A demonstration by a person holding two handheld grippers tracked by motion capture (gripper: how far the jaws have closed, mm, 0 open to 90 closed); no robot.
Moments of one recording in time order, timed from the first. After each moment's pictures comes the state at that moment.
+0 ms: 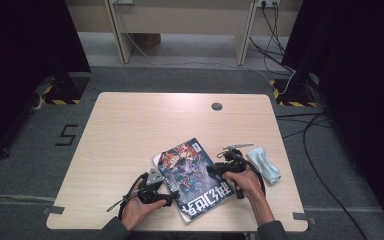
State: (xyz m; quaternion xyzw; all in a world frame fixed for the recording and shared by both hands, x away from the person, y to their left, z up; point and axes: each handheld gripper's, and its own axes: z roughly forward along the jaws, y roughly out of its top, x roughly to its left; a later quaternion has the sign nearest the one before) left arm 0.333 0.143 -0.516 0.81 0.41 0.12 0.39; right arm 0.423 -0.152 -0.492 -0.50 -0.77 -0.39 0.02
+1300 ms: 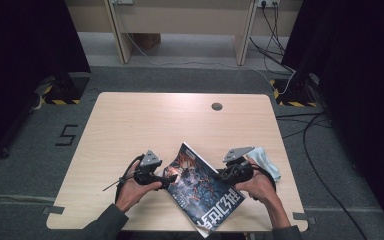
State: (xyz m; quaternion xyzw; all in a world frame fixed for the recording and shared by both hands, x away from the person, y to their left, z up) left arm 0.380 0.158 -0.493 0.80 0.38 0.11 0.45; right arm 0.383 -0.158 -0.446 -0.27 -0.89 -0.37 -0.04
